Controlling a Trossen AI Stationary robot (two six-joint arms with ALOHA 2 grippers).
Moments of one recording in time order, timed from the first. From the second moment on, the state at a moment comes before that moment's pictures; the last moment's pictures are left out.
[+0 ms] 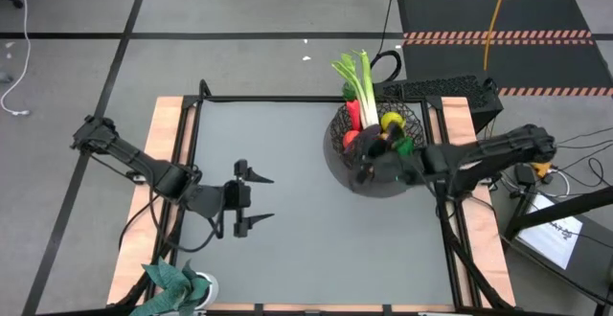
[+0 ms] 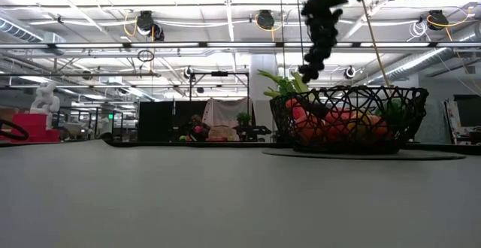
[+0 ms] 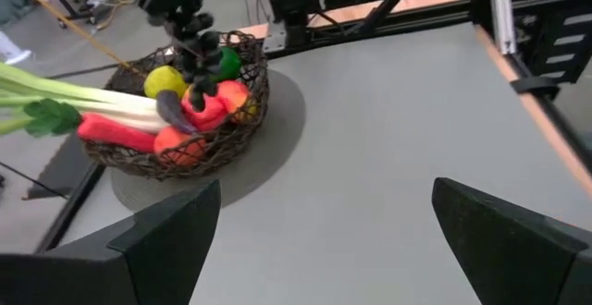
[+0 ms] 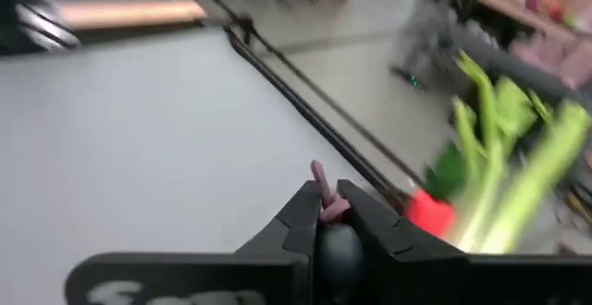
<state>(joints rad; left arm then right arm) -0.50 1.16 0.99 -0.34 -0.54 -0.08 0.22 1.23 1.04 -0.47 0.89 0.30</state>
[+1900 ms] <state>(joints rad) -0.30 1.14 0.99 -0.34 -0.62 0.09 -0.13 0.85 0.72 -0.33 0.52 0.18</state>
